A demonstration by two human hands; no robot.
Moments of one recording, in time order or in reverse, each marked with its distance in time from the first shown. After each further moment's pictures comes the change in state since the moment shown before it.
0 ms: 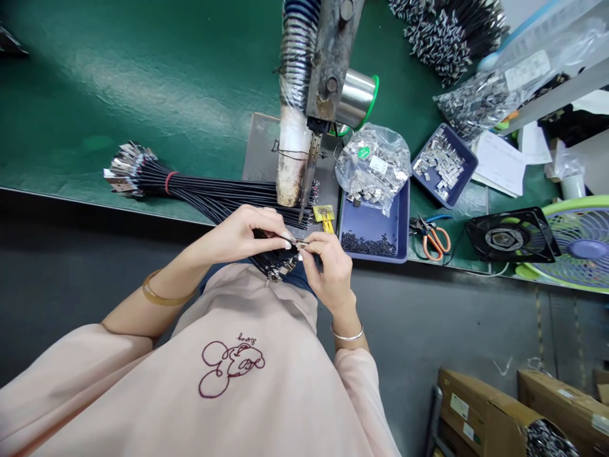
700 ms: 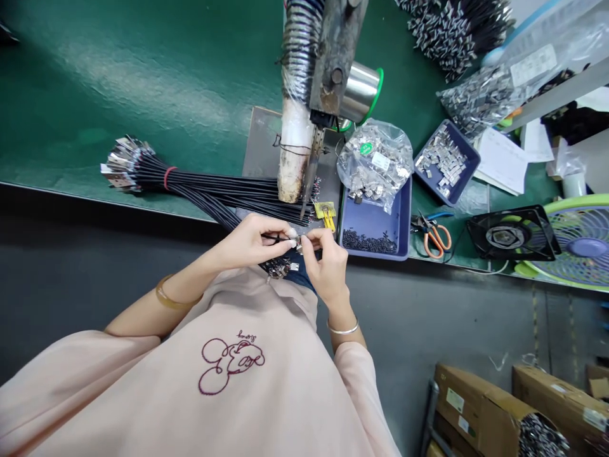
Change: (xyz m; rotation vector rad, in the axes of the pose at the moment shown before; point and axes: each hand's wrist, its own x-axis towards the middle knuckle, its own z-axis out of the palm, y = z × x) left_hand -0.007 -0.005 0.026 -0.039 0.102 -0.125; right_hand -0.005 0.004 0.013 0.006 -0.033 0.293
